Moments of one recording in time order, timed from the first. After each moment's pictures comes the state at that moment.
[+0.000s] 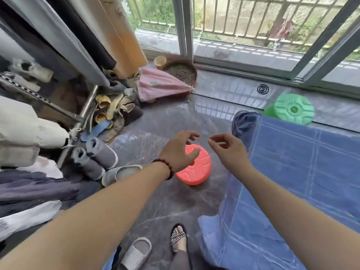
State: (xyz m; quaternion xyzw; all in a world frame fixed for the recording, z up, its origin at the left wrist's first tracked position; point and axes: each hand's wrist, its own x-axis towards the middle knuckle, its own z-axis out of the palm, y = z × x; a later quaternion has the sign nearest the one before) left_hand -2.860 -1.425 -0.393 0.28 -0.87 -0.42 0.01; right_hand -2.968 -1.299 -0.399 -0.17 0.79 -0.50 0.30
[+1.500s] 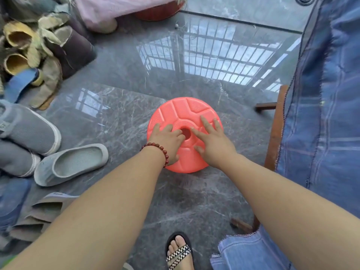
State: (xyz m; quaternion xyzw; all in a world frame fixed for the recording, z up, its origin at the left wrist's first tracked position) left_hand -2.837 -1.496 -0.836 0.06 -0.95 -0.01 -0.31; right_hand -2.935 -1.360 -0.852 -0.40 0.85 -0.04 0.34
